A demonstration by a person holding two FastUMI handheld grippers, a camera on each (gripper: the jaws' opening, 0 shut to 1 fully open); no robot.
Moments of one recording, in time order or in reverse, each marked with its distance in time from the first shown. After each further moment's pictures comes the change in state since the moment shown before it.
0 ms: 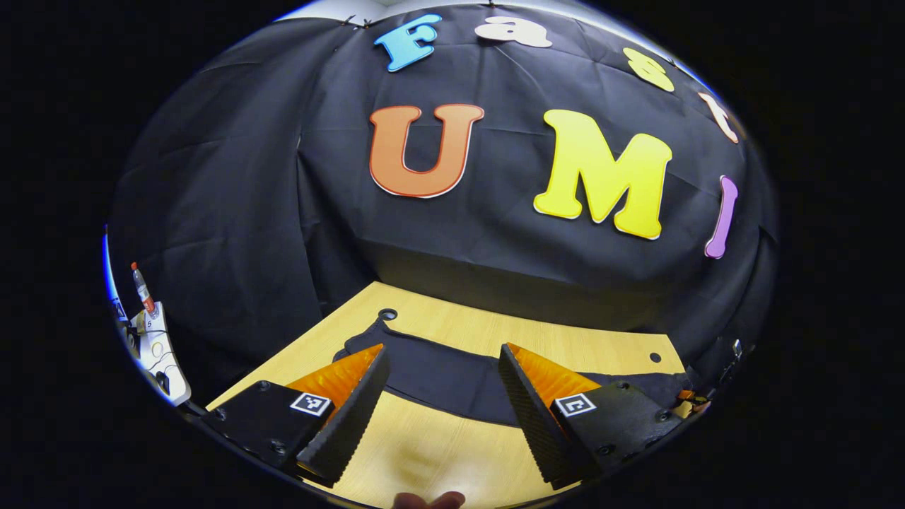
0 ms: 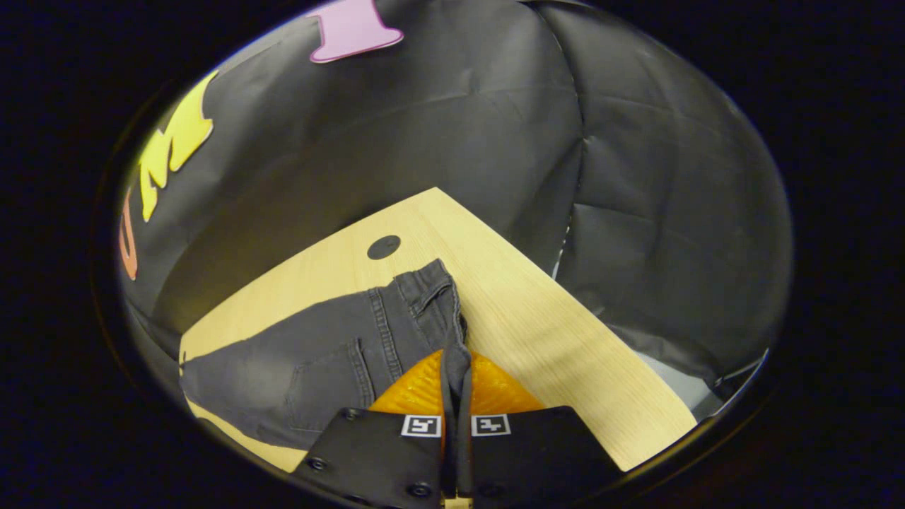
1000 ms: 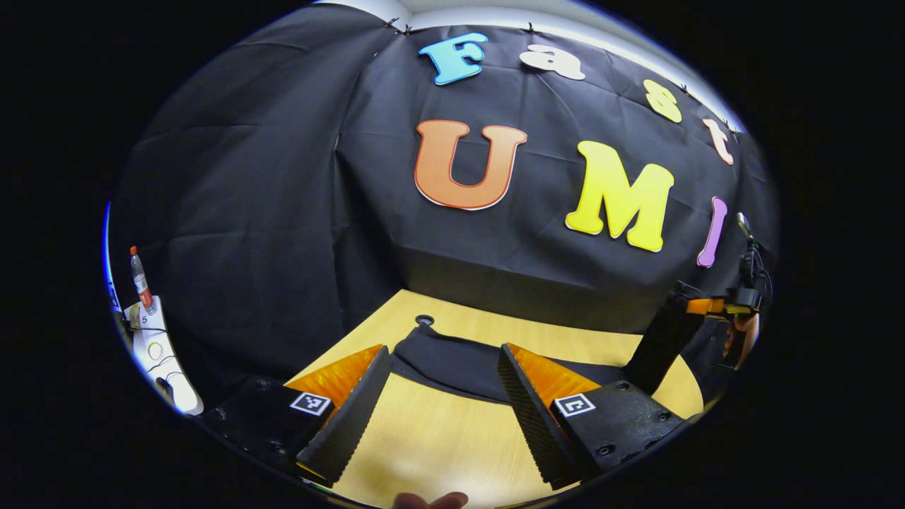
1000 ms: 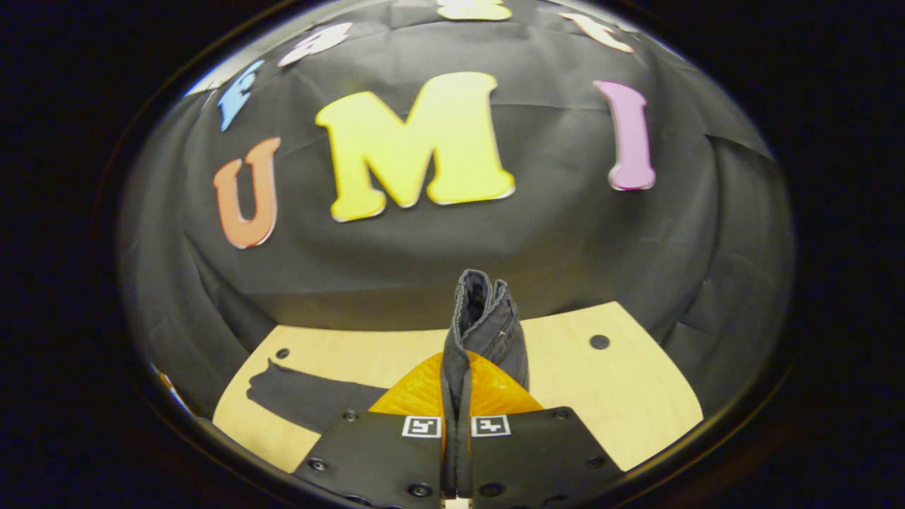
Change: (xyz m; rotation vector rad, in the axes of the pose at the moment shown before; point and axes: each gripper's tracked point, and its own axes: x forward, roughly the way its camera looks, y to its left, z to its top) left arm -0.039 0.145 -0.018 -0.021 -0.082 -0.054; right arm -0.206 0.397 -0.024 -0.407 -0.234 0.324
